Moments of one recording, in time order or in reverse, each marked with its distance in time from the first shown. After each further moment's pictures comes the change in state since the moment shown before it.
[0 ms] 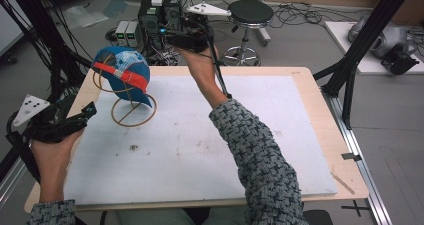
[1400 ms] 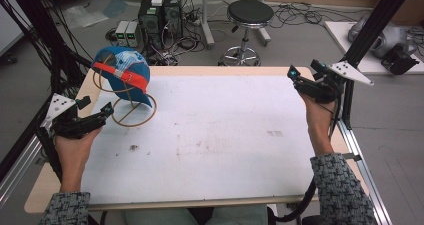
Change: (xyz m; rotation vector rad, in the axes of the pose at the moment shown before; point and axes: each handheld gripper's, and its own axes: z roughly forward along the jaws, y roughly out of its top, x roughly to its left) left arm -0.014 -0.021 0.034 0.051 0.017 0.020; right arm -0.139 -0.089 -0.277 -0.074 -0.438 -0.007
